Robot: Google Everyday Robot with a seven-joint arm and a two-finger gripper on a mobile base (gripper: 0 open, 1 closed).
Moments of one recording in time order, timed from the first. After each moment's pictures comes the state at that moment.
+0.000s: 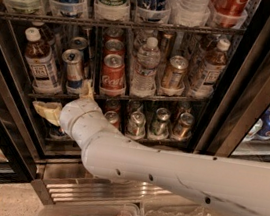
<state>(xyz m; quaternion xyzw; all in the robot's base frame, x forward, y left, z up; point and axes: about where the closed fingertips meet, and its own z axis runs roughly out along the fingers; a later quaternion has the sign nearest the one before) 0.547 0.194 0.829 -0.30 0.69 0.21 0.63</state>
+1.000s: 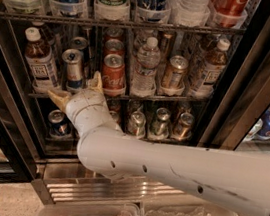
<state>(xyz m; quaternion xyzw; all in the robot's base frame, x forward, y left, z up) 0.580 0.171 0.841 -0.25 0.69 0.14 0.66</state>
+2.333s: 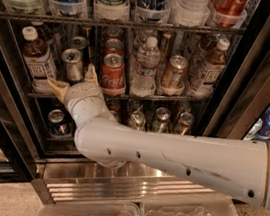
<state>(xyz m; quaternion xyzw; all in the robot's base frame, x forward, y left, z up) 0.608 0.185 0.846 -0.24 0.68 0.14 0.68</state>
